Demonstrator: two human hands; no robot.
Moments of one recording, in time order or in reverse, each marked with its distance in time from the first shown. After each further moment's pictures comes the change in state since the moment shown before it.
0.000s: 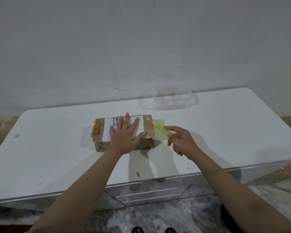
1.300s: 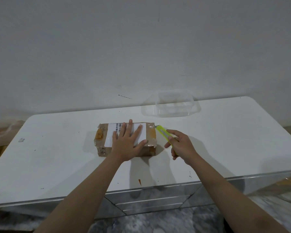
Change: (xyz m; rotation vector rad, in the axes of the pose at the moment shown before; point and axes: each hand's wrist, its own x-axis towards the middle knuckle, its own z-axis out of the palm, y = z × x) left_hand -0.003 -0.004 -0.003 -0.017 0.019 0.062; right_hand 0.011 -0.007 0.009 0.021 0.065 0.031
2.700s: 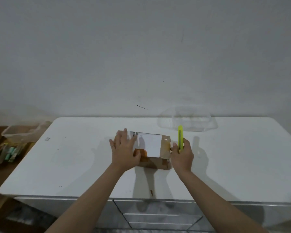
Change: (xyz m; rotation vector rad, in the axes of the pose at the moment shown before) left_hand -0.030 -0.031 -0.023 -0.051 0.219 -0.206; right_hand 0.012 0.004 0.065 -0.043 0.430 -0.174
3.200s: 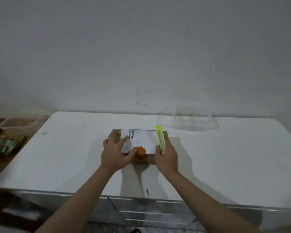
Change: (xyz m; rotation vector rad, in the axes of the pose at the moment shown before) left_hand -0.005 -0.024 0.008 -0.127 0.145 -0.085; right_hand -0.010 0.007 0.028 -0.156 -0.271 -0.185
